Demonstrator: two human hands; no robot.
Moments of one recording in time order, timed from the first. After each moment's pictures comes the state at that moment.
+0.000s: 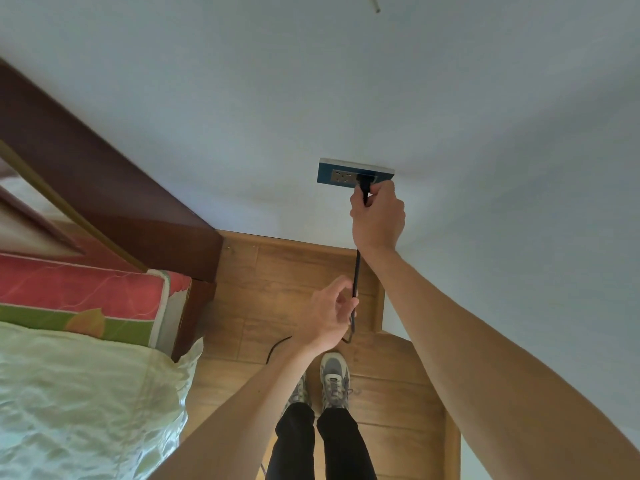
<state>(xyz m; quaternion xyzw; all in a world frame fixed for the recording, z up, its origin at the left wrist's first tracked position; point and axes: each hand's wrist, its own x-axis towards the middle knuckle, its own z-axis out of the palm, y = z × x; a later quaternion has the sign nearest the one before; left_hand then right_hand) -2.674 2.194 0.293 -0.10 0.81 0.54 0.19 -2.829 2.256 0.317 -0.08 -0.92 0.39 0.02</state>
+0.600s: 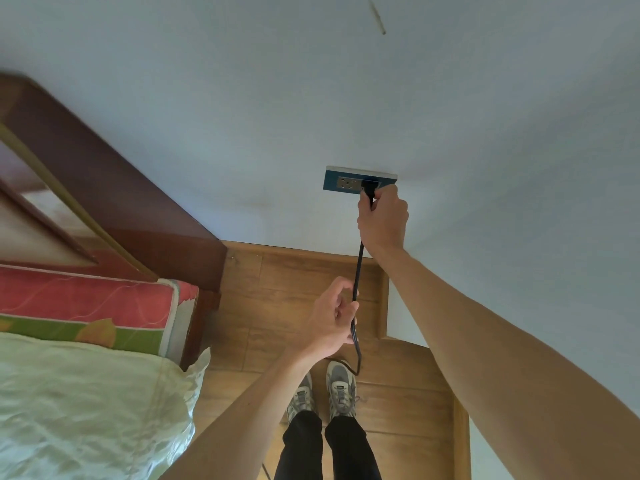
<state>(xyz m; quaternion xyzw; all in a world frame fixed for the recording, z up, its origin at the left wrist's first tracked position) -2.664 2.179 0.314 -0.15 0.72 0.63 0.24 -2.829 2.257 0.325 -0.07 -0.91 0.40 -0.02</state>
